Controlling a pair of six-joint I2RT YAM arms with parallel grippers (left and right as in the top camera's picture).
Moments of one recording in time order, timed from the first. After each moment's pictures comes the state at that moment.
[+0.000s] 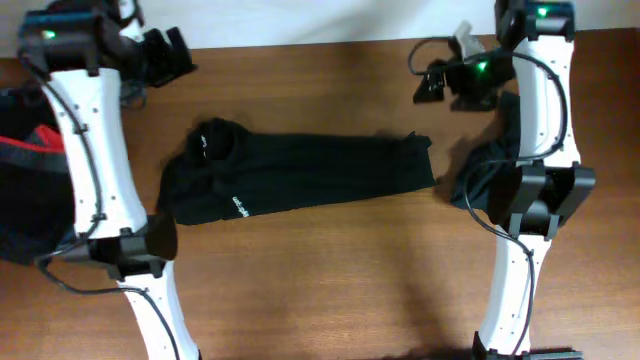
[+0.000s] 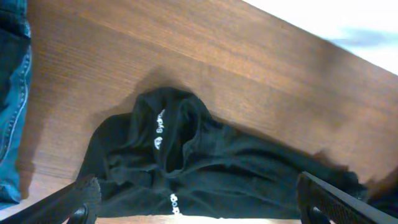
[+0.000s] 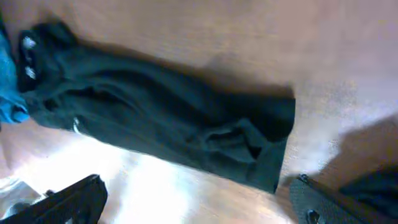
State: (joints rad) left arm 0.02 2.29 2.89 -1.69 0.13 -0.34; right arm -0.11 2.46 2.61 -1.69 -0.54 -0.16
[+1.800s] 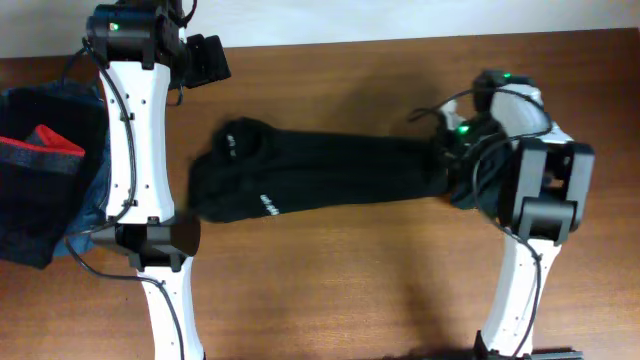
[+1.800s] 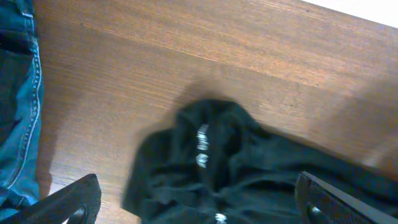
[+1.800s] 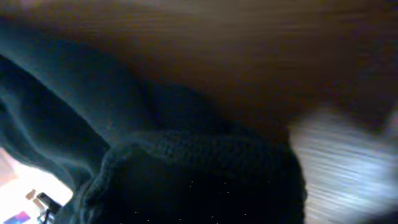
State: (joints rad) left arm -0.10 2.35 2.89 -1.66 -0.06 -0.34; right arm -0.17 2.42 1.92 -1.27 -0.52 -0.11
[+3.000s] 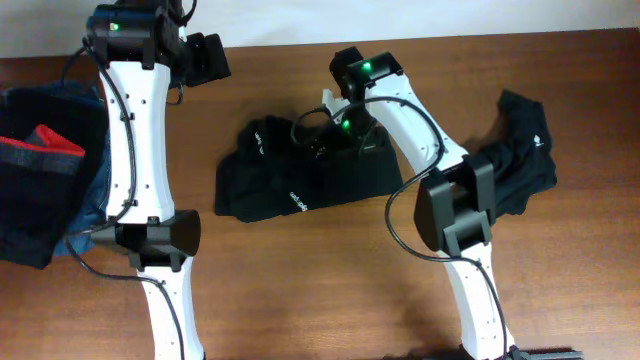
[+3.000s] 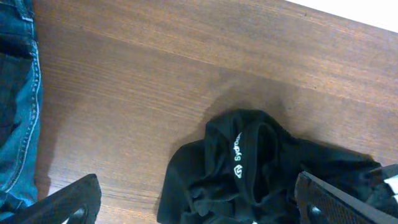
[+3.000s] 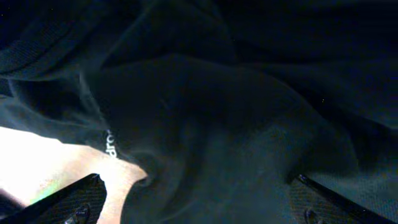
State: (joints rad) left arm -0.10 2.35 2.89 -1.65 -0.06 -0.34; right arm 0.36 2.45 2.28 -1.41 -0.34 0.04
